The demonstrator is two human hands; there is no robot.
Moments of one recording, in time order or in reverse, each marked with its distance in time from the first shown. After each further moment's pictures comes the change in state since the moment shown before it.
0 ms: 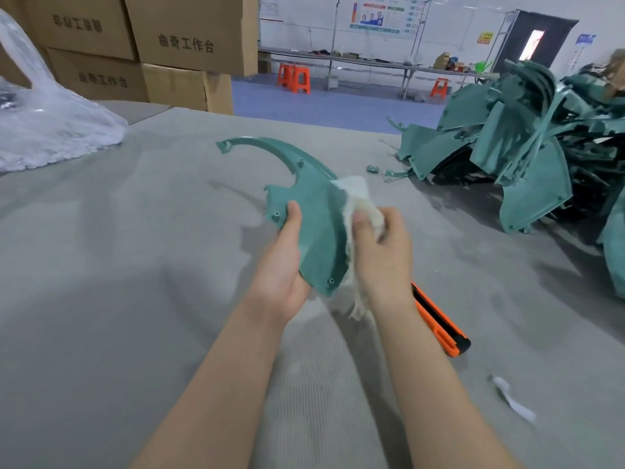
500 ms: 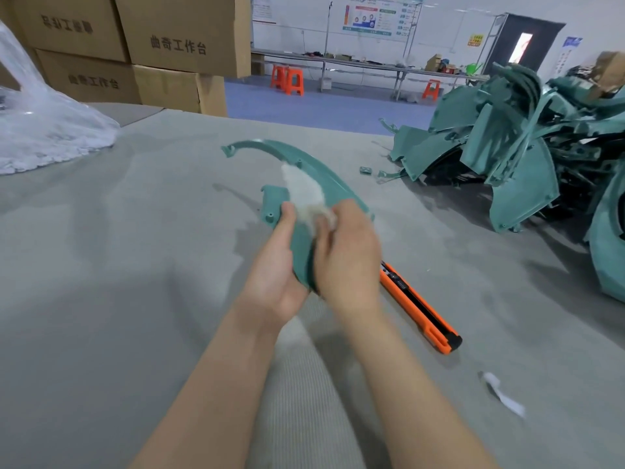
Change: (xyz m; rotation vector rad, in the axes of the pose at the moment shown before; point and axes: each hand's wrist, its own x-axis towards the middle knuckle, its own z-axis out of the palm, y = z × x) left_hand -0.004 -0.001 0.001 -0.020 -0.062 -0.006; right_hand -0.016 -0.018 0.018 -0.357 0.001 -0.403
